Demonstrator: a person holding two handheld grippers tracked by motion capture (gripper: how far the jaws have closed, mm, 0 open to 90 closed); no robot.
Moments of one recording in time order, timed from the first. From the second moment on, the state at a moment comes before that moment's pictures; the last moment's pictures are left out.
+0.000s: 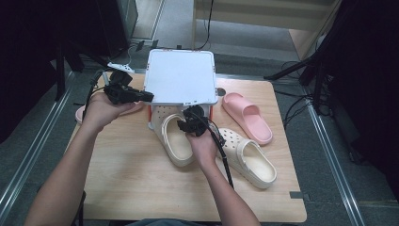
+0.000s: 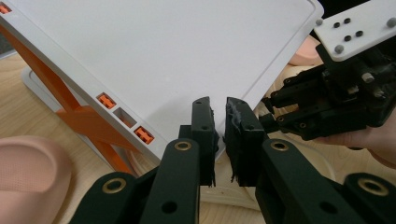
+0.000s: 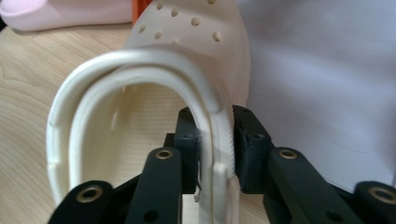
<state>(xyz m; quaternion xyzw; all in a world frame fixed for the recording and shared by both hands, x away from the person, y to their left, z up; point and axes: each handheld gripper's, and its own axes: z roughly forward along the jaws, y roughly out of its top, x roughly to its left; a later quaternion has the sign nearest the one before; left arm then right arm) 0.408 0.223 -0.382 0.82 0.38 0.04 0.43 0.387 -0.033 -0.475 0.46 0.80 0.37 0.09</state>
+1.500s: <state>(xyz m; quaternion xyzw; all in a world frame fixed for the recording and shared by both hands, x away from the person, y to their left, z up) 0.407 0.223 -0.382 0.82 0.38 0.05 0.43 0.265 -0.089 -0.504 0.38 0.85 0.36 0.05</state>
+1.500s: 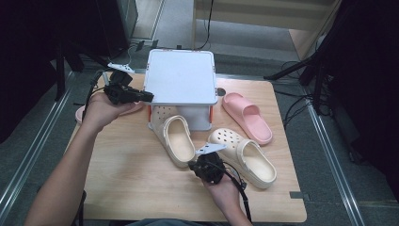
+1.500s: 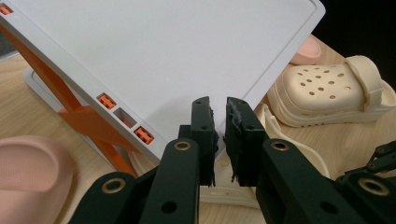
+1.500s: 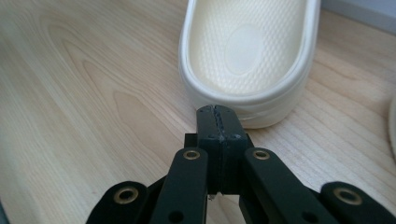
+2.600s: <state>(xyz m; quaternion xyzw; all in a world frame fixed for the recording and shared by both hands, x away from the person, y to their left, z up) 0.407 0.223 -0.382 0.82 0.38 0.04 0.43 0.299 -0.031 -0.501 0.37 0.85 0.39 0.04</state>
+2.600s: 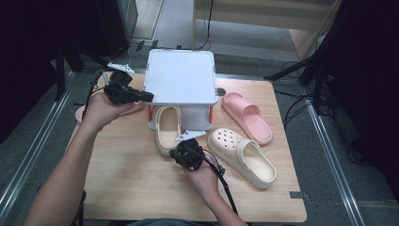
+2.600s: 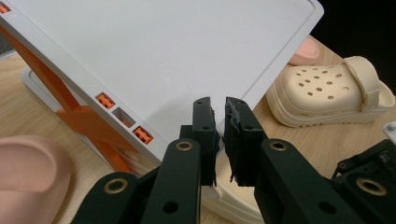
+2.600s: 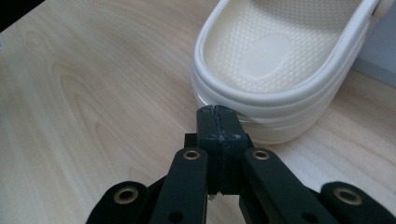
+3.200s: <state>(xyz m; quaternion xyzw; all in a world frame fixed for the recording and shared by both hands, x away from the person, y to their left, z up) 0.407 0.223 -0.382 0.82 0.38 0.04 0.43 0.346 -0.001 -0.506 0.39 0.83 0.39 0.06</state>
